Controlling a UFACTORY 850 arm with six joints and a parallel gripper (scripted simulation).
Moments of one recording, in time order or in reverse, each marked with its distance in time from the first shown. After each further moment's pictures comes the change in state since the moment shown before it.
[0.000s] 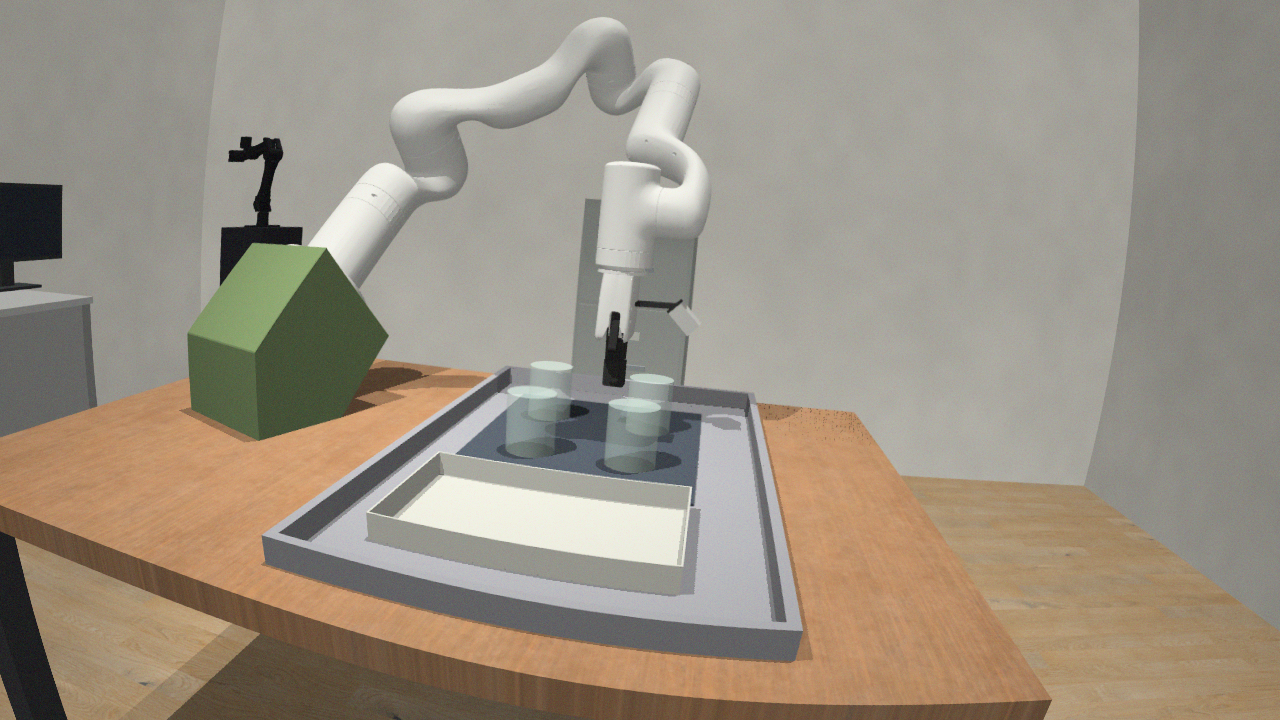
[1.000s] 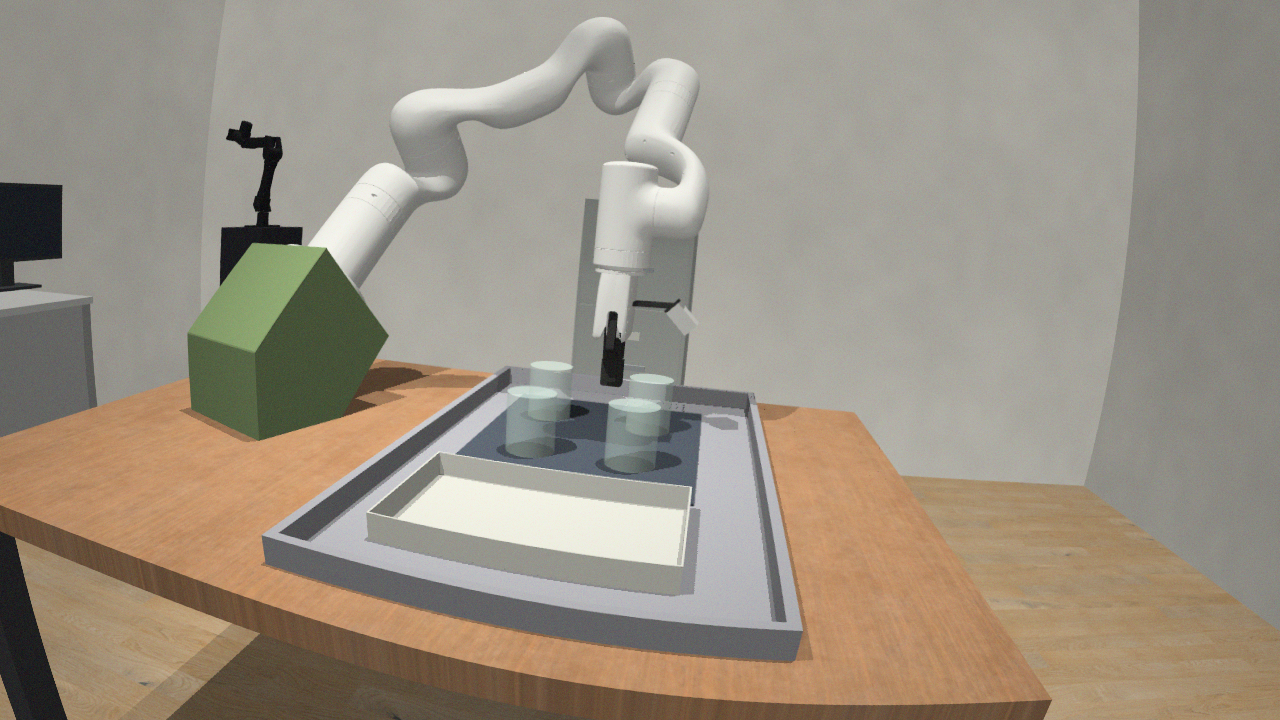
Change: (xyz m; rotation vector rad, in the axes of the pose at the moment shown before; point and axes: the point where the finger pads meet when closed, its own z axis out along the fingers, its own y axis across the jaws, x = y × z) arm -0.003 0.000 0.000 0.000 0.000 0.000
